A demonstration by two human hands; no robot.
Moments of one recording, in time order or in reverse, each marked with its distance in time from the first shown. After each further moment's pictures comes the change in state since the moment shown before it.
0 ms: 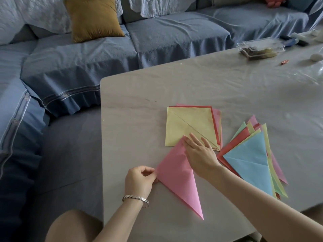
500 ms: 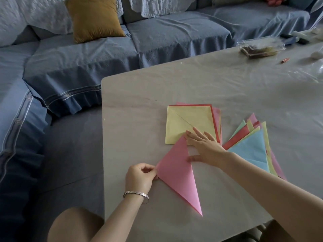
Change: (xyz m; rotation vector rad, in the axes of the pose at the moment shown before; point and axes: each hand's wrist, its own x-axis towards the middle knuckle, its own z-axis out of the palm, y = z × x) left_hand 0.001 -0.001 0.001 -0.020 0.002 -0.025; right_hand 0.006 0.032 -0.016 0.097 -0.201 -0.098
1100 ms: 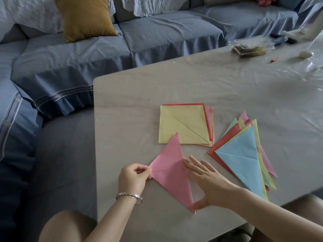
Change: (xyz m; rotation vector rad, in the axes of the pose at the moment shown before) left_hand -0.002 -0.002 0.000 0.005 0.008 0.034; right_hand -0.078 -0.028 0.029 0.014 -0.163 -0.128
